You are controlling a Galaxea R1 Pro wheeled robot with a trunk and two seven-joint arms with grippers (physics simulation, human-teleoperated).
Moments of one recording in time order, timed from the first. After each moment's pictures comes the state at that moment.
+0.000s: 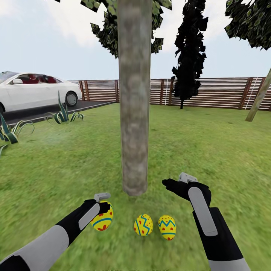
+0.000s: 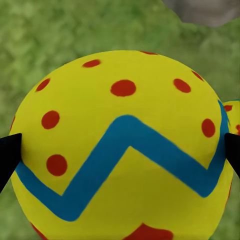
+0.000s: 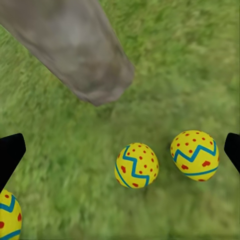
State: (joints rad) left arm -0.74 0.09 -0.67 -0.62 0.93 0.46 0.45; right arm -0.48 0.05 0.09 -1.58 -0.83 0.94 -0.73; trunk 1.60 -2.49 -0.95
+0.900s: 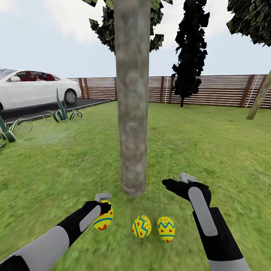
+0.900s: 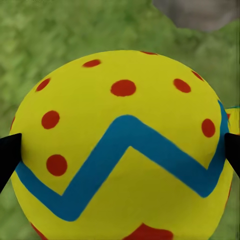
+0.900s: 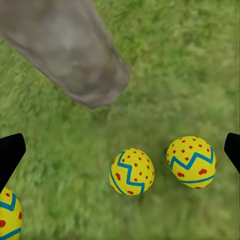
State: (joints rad) left arm -0.74 0.09 -0.73 -0.62 0.94 0.42 0.45; right arm -0.48 0.05 0.09 -1.58 -0.83 0.94 -0.73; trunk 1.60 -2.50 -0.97
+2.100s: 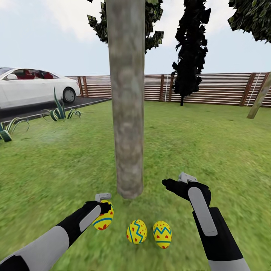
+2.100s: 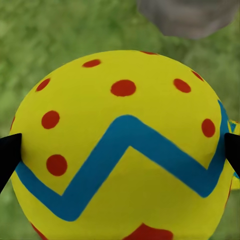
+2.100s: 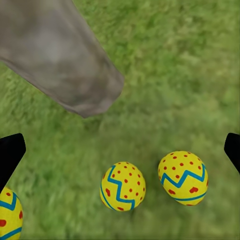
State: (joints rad) left arm -0.74 0.09 -0.73 -0.62 0.94 0.42 0.45; right arm -0.48 0.05 0.09 -1.58 -0.83 0.94 -0.73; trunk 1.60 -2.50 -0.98
